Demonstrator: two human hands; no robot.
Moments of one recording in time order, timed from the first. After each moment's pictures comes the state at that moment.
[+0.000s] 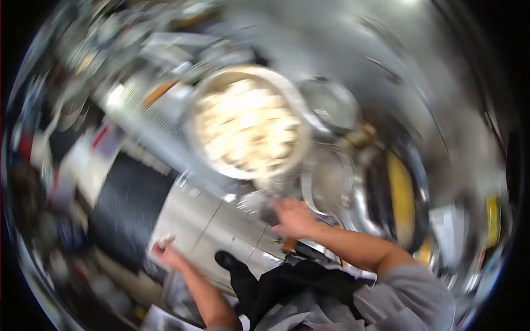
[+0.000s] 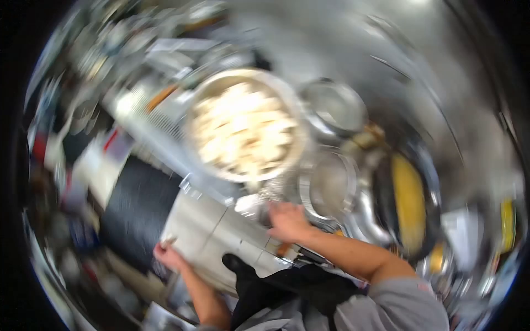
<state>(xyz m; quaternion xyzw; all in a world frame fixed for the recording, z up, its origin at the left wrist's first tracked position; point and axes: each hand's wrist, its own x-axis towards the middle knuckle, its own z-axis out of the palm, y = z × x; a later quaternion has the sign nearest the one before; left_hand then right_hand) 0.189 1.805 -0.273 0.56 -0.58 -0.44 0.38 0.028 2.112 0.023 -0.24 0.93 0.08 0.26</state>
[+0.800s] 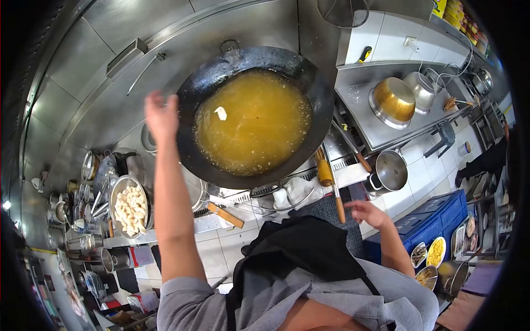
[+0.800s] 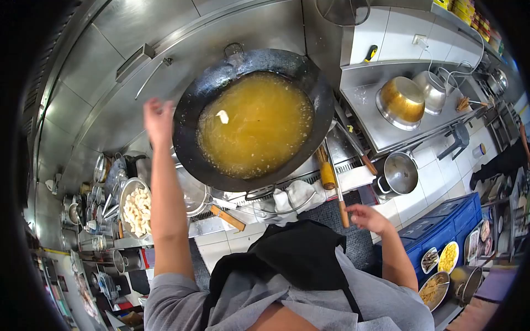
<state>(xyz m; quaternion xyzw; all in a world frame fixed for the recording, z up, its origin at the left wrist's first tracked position) 0.001 2.510 0.308 -0.17 -0.84 -0.45 0.26 0.529 2.784 0.114 0.23 0.67 -0.70 0.12</state>
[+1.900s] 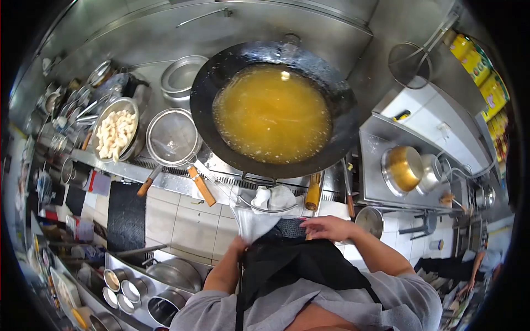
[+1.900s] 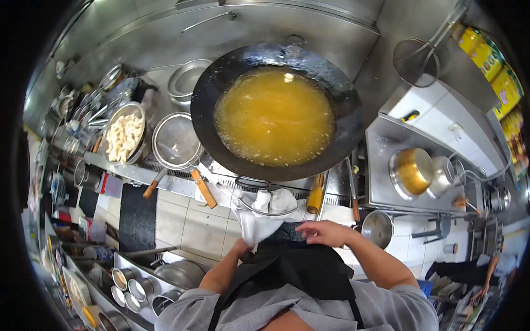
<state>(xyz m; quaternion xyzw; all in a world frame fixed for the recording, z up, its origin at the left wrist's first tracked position) 0.408 2.433 -0.269 -0.14 -0.88 -0.20 -0.41 0.406 2.796 0.148 -0.11 0.79 -0.47 0.39</state>
